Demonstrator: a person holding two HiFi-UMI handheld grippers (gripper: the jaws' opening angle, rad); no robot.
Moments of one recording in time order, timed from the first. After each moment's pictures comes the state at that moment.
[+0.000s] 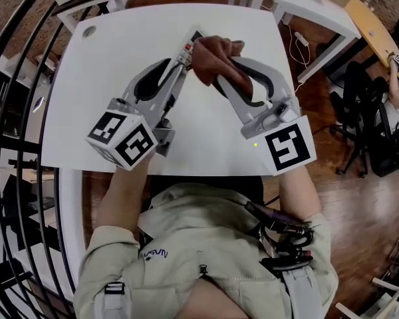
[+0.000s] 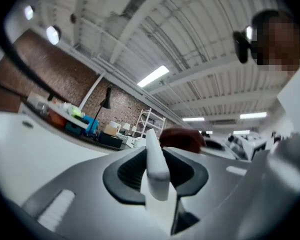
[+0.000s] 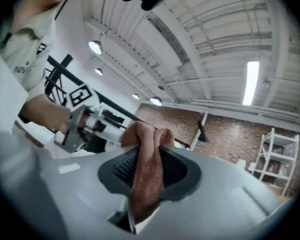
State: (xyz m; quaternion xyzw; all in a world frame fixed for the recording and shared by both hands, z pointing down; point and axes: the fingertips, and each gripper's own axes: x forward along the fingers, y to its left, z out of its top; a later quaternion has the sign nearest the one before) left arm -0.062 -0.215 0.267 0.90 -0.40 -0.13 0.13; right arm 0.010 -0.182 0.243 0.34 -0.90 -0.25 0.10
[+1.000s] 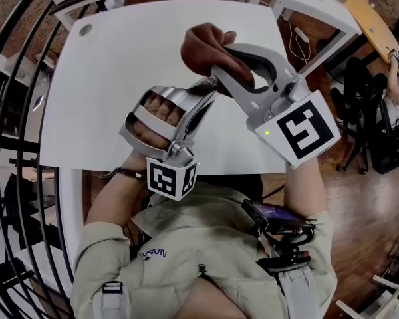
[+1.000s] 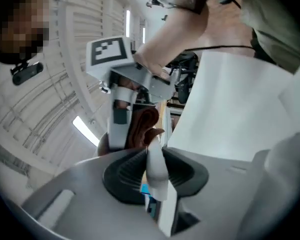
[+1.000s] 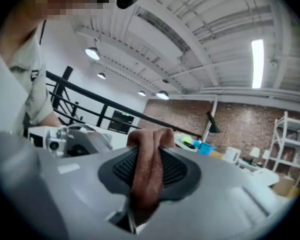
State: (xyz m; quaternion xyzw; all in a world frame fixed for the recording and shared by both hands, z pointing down) left arm 0.028 -0.143 0.298 0.69 -0.36 0.29 -0.56; right arm 0.009 -0.175 0.209 0.30 -0.93 -0.17 0.11
